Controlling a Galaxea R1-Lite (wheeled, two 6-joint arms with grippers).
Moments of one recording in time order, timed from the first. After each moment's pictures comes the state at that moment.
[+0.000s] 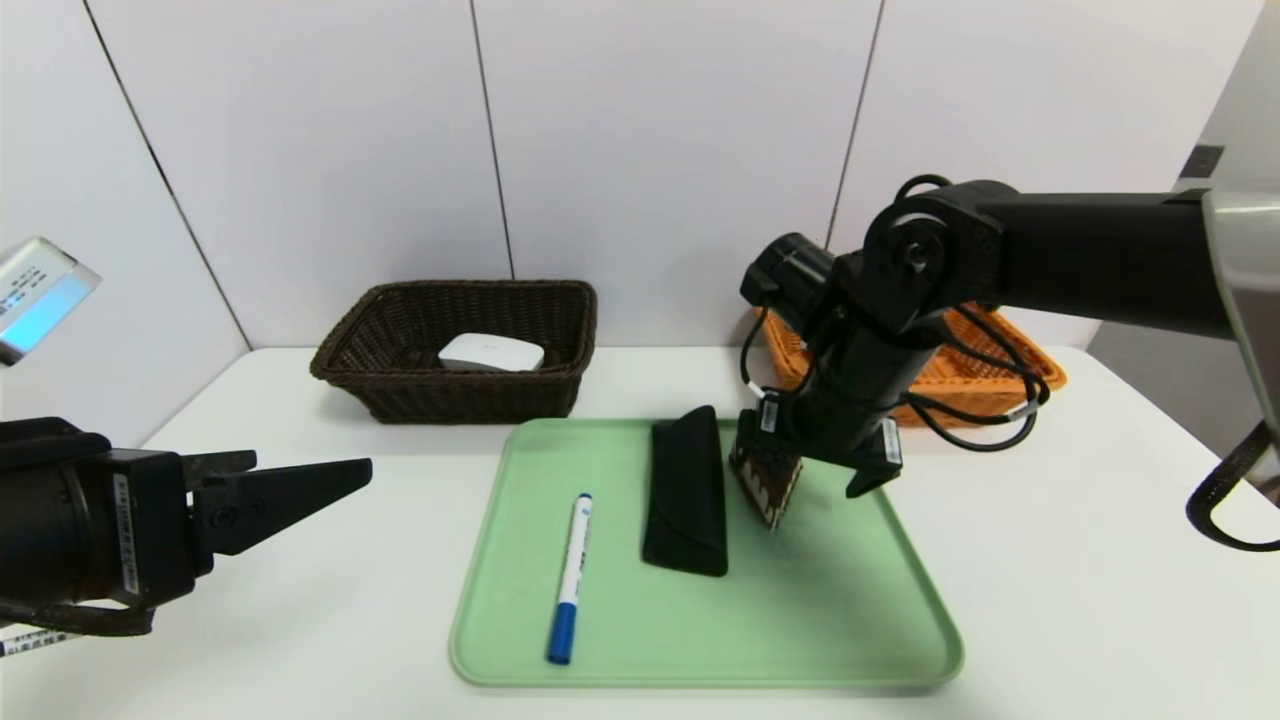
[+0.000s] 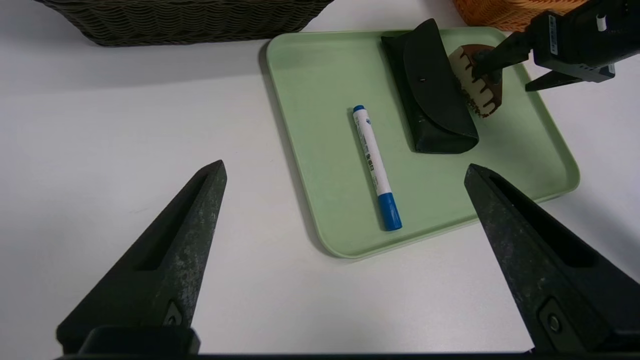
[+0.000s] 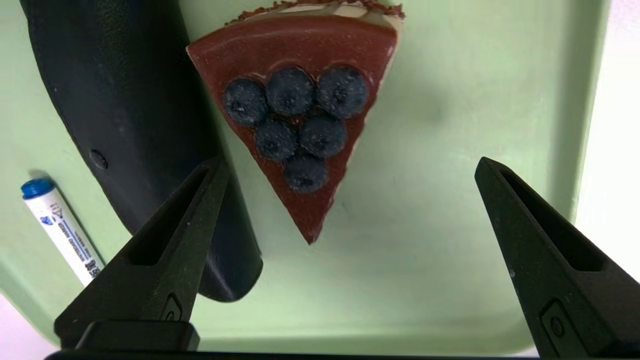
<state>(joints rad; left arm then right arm) -0.53 1.04 -0.84 0.18 0.07 -0.34 0.56 2.16 -1.95 1.04 -0.08 0.75</state>
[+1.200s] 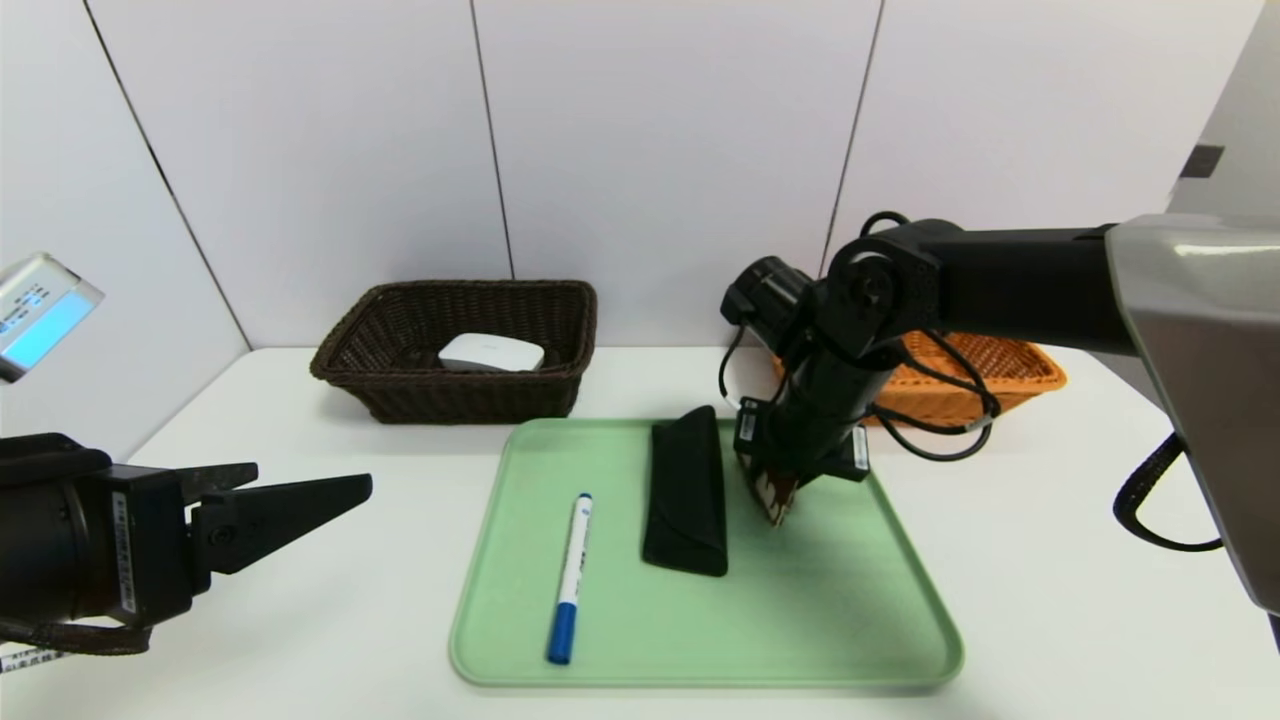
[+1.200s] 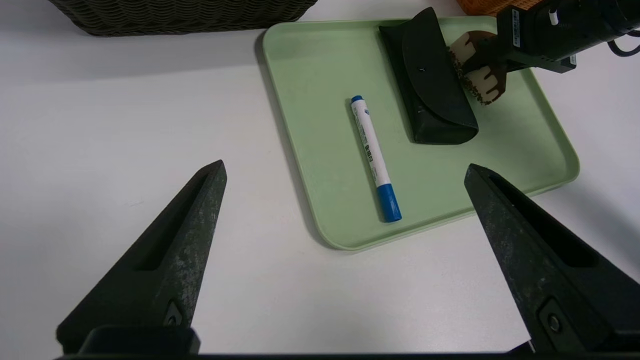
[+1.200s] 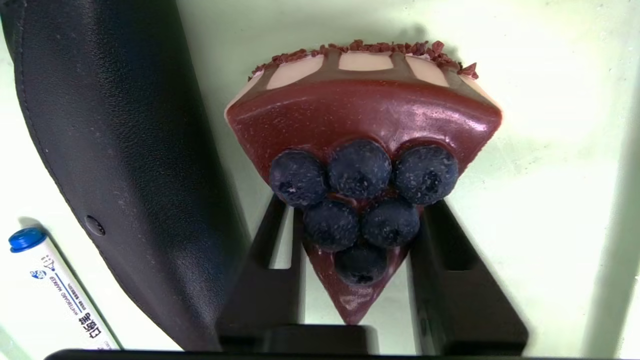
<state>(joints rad) -0.53 1.03 -0.82 0.19 0.06 -0.34 0.56 2.22 -1.95 0.96 -0.09 0.74</state>
